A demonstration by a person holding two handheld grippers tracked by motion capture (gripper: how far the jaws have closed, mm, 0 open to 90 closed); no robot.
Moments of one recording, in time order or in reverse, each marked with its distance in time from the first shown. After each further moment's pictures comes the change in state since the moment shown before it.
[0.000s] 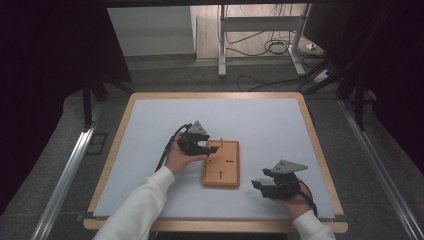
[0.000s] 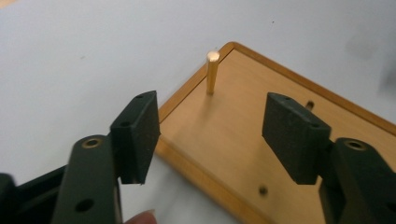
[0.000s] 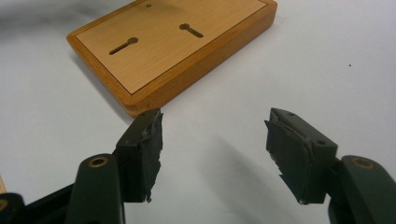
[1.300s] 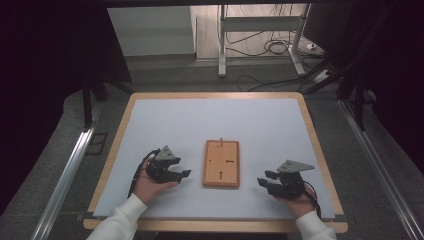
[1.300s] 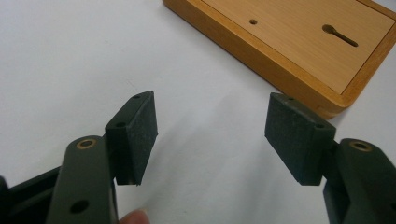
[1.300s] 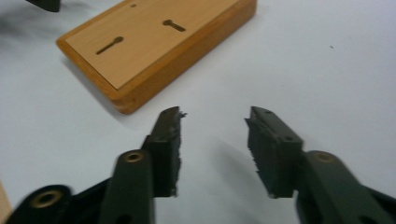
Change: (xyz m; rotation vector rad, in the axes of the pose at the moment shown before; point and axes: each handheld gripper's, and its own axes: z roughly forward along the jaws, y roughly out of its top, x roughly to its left) left arm -0.023 -0.095 -0.080 0.047 0.088 -0.098; right arm -0.010 -0.007 -0.006 -0.001 0.002 0.065
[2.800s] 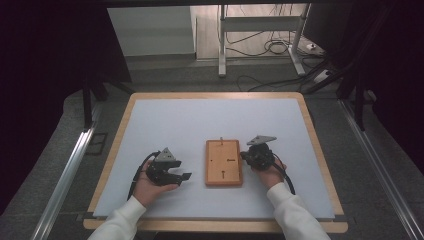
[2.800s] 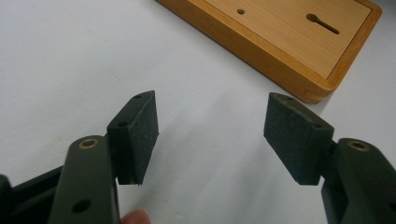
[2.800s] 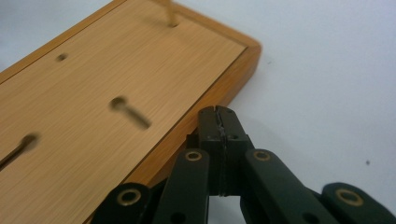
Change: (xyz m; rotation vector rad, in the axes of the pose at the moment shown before) left arm -0.005 -0.004 -0.002 0.013 -0.041 -0.036; right arm -0.006 0.063 0.089 0.092 -0.086 -0.051
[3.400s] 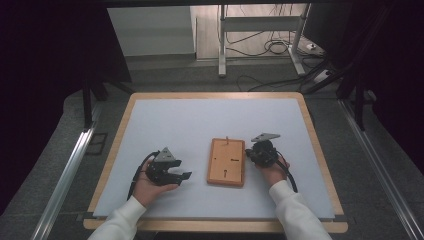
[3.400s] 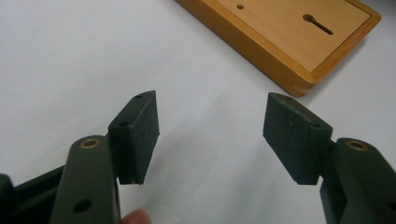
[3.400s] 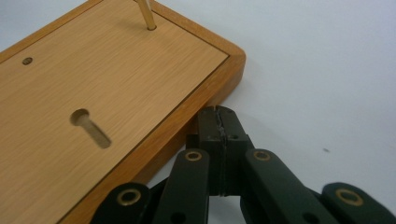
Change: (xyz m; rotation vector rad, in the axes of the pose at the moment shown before) left arm -0.002 0.002 -0.003 -0.015 0.007 0.012; right arm -0.019 0.000 0.008 0.010 -0.051 0.056
